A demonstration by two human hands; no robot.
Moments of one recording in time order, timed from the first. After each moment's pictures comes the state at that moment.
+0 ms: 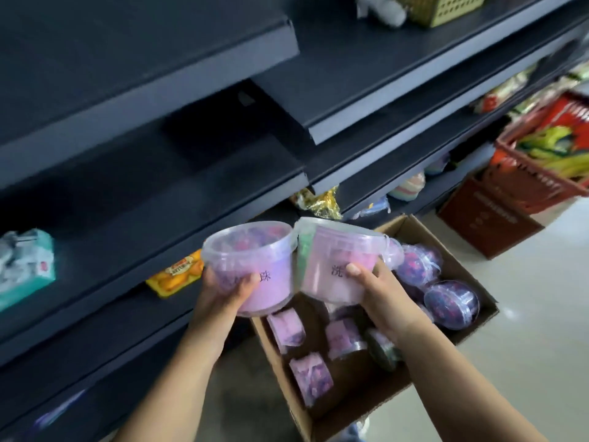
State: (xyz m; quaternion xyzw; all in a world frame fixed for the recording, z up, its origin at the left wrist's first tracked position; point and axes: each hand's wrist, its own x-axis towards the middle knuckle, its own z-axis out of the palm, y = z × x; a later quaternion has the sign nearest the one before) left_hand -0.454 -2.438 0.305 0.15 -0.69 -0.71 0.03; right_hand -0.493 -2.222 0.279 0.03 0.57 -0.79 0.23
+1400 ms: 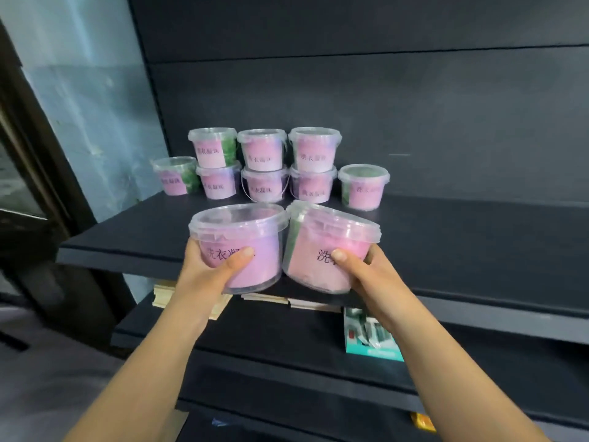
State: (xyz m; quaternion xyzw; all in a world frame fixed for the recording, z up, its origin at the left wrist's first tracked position) left_hand -0.159 -2.920 0.506 0.28 -0.61 -0.58 0.45; right_hand -0.336 -2.786 0.500 -0.37 0.56 -0.66 0.33
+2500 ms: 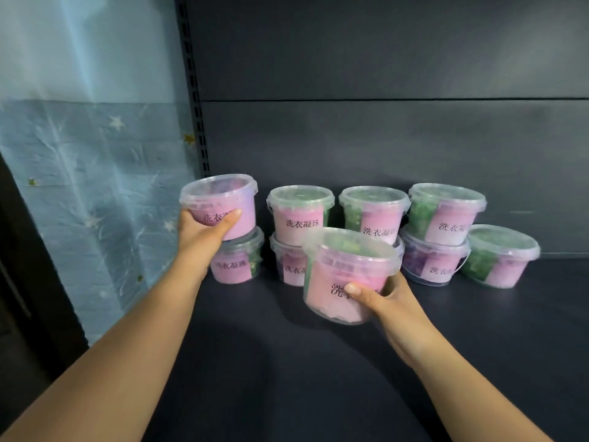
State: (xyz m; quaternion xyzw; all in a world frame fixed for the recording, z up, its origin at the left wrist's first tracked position) left_hand -0.176 -3.352 0.559 0.33 -0.65 -0.49 0.48; right_hand -0.276 -3.088 0.516 -0.32 0.59 -0.71 0.21
